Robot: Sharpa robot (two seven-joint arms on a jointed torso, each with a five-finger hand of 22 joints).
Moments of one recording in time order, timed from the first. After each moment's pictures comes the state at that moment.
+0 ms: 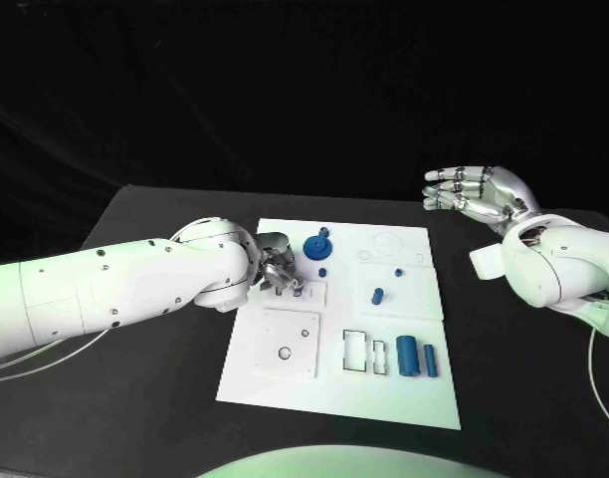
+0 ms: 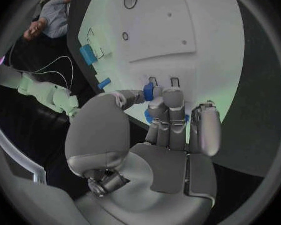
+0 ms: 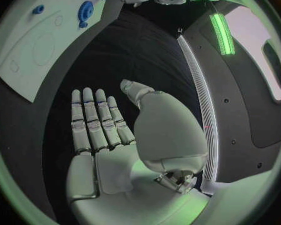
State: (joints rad) left arm 1.23 -0.73 -0.11 1.52 -1.14 -0.03 -0.51; left_hand 1.13 -0.26 0.76 0.25 0.38 0.88 0.06 0.78 0.68 1.30 -0.02 1.14 0.98 1.41 -0.07 0.97 0.81 0.06 1.40 0.03 1.48 1.31; right arm 1.29 -0.88 -0.17 1.44 -0.30 -0.46 0.37; right_hand 1.26 -0.14 0.45 0.07 0.21 0.74 0.19 0.17 0.35 0.83 0.22 0.36 0.07 0.80 0.19 0.33 0.24 0.16 0.73 0.29 0.08 0.41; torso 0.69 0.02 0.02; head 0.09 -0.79
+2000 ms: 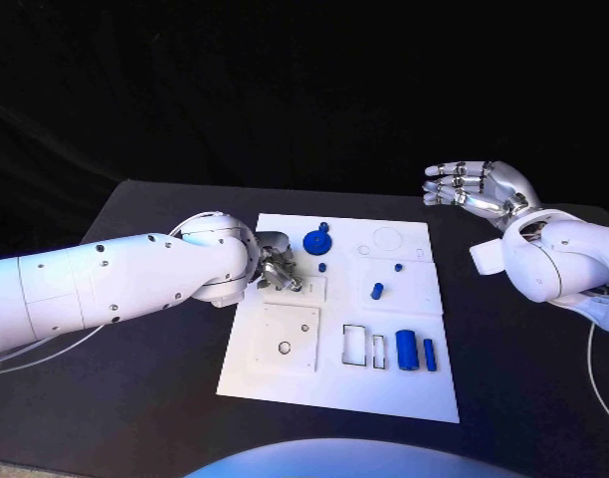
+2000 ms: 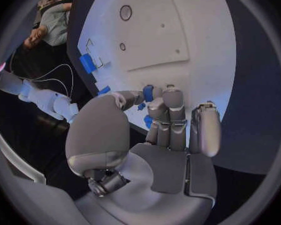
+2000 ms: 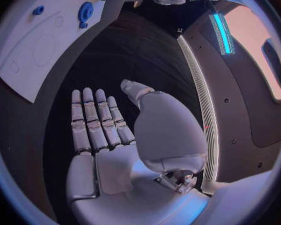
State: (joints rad) left arm 1.23 -0.73 -0.10 1.52 -1.17 0.05 -0.52; left_hand 1.10 -0.24 0.75 0.25 0.37 0.88 0.06 0.81 0.69 1.30 -0.02 1.15 0.98 1.41 -0.07 0.97 0.81 0.06 1.41 0.03 1.48 1.31; right arm 1.29 -0.88 -0.17 1.44 -0.30 -0.45 0.37; right_hand 1.26 -0.13 0.44 0.07 0.21 0.74 0.19 0.17 0.35 0.83 0.22 0.36 0.07 0.80 0.19 0.33 0.24 0.16 0.73 0.29 0.08 0.41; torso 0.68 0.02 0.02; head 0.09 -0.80
